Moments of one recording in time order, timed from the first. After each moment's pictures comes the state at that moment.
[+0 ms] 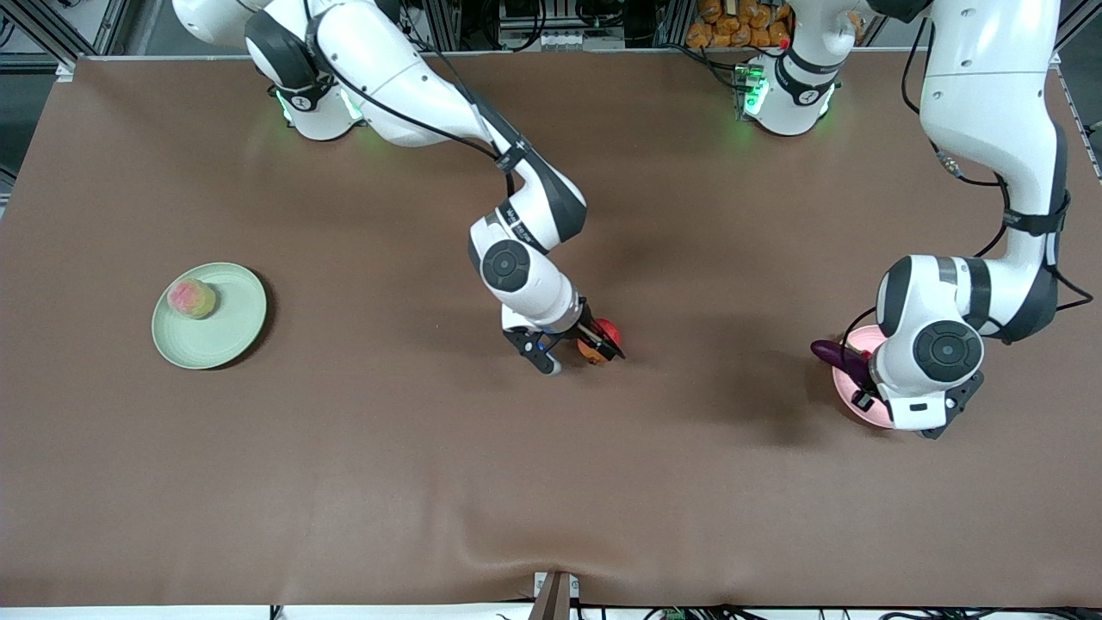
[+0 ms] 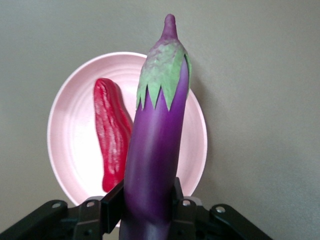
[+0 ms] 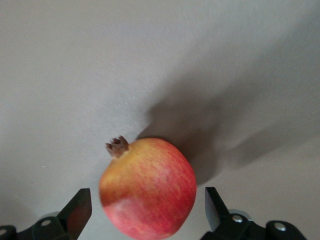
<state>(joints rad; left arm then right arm) -0.14 0.61 0.09 -1.68 0.25 2.16 -1.05 0.80 0.96 -0.04 -1.24 0.46 2.42 1.25</state>
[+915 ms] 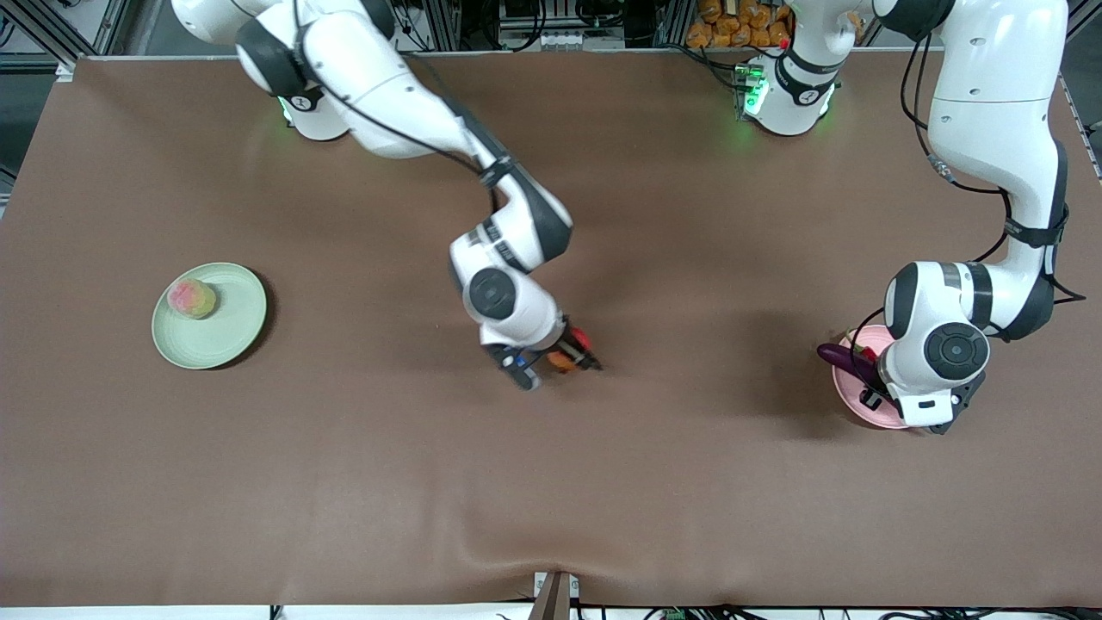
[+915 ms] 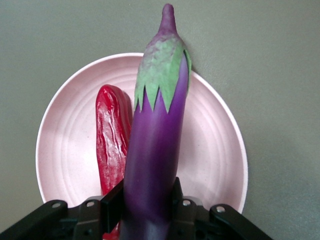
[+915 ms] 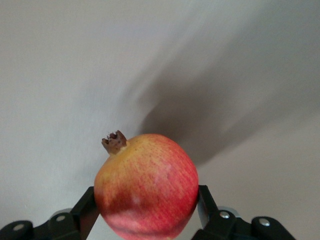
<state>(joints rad) -0.08 0.64 0.09 -1.74 0.25 2.26 -1.05 0.68 0.94 -0.07 -1.15 0.43 2.11 1.23</state>
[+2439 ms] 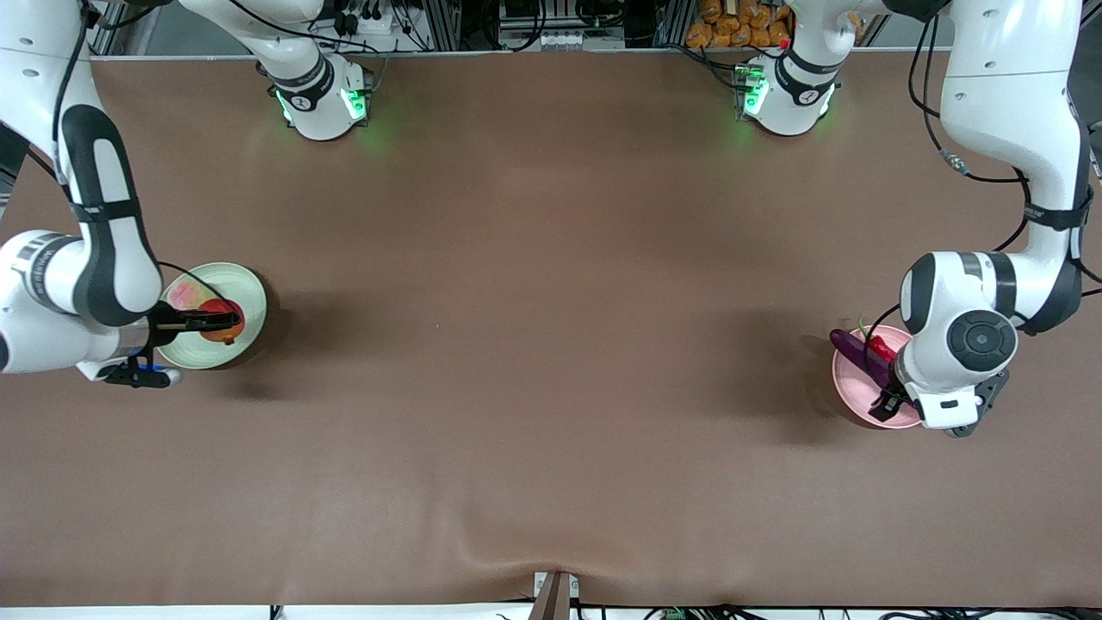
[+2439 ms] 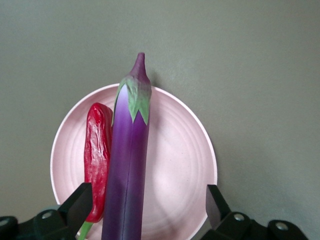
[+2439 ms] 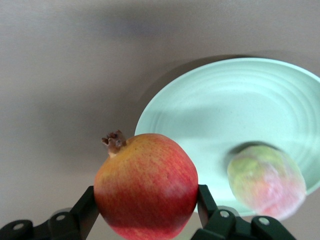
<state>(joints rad) -0.08 0.57 0.09 -1.71 0.25 2.24 -1.04 -0.10 0.50 -0.10 -1.78 0.12 1.85 -0.18</state>
